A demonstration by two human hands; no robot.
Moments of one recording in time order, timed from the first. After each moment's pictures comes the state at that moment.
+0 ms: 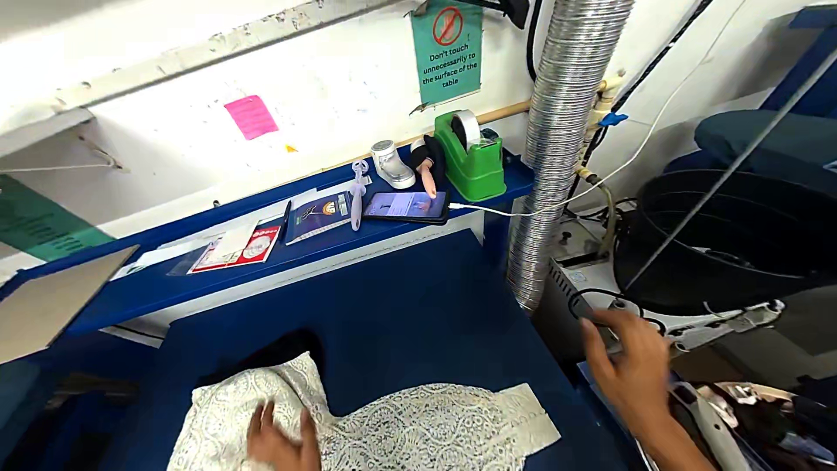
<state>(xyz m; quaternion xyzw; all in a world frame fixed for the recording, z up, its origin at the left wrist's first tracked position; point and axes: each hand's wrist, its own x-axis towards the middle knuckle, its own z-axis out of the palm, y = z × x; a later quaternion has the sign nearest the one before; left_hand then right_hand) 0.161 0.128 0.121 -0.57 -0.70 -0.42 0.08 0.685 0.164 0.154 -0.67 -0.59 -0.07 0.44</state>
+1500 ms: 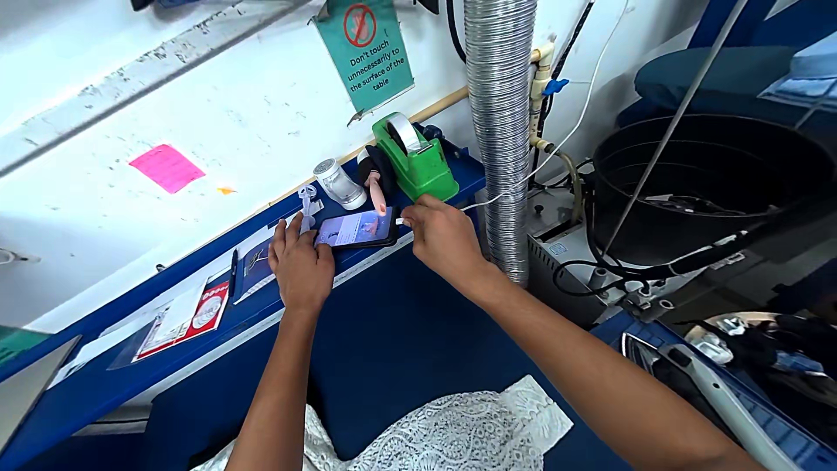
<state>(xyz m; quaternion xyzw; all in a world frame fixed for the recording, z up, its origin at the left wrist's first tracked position) 0.325 0.408 0.340 -0.76 -0.59 -0.26 0.07 0.567 0.347 0.315 -0.59 -0.66 -0.01 0.47</state>
